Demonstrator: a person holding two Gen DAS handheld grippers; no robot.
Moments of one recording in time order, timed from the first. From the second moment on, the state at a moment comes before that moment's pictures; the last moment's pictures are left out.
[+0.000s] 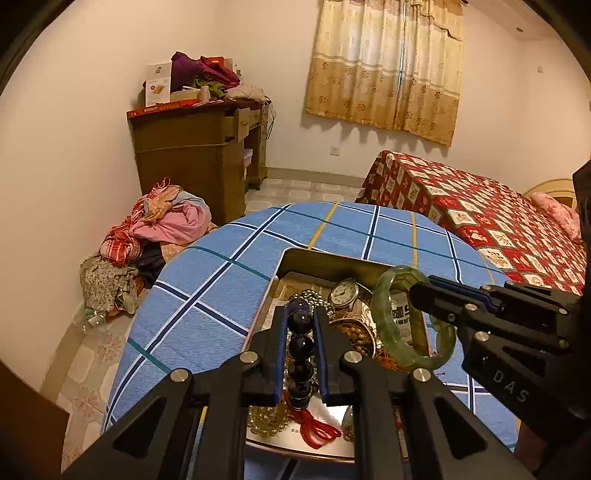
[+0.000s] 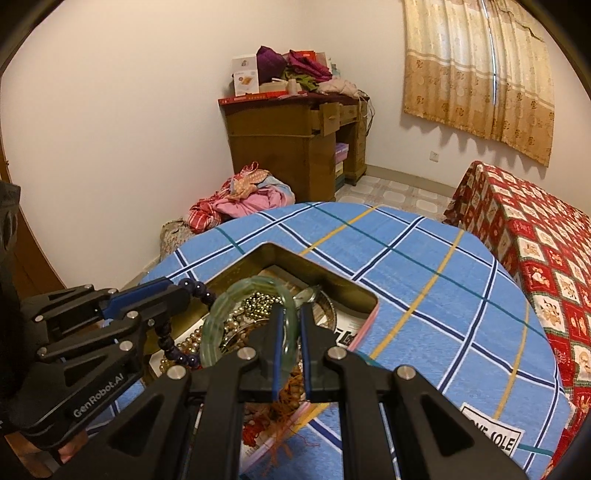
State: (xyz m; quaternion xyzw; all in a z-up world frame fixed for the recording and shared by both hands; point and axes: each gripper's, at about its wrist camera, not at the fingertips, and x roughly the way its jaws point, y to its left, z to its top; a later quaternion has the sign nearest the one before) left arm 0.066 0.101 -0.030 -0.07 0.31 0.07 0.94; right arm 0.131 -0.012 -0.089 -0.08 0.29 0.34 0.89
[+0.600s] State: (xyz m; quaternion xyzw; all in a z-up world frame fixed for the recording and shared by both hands) left arm 0.070 0.106 -0.042 -0.07 0.33 0.07 0.94; right arm 0.132 0.006 -0.100 -0.10 0.31 0.34 0.88
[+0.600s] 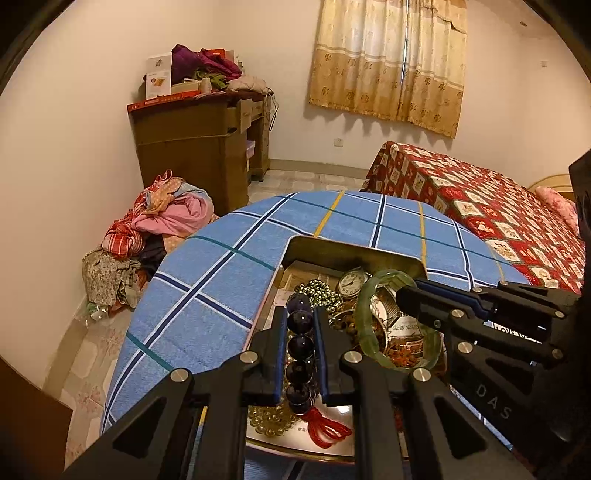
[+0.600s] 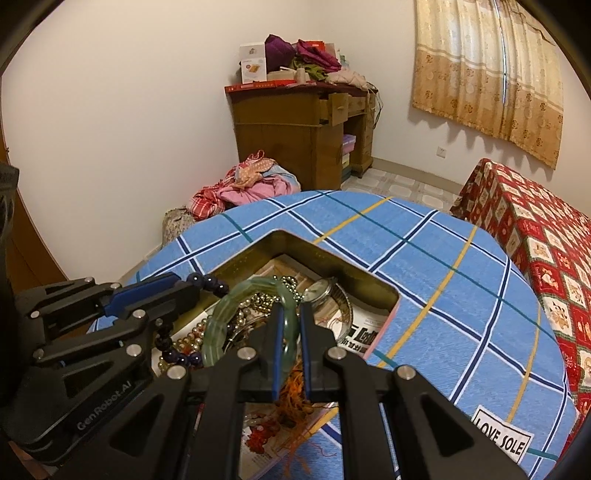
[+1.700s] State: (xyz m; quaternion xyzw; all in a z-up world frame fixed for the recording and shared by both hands) left arm 0.029 0.125 -0.016 -0.09 0.30 0.13 0.94; right arm 0.109 -0.030 -0.088 -0.08 0.29 0.31 0.90
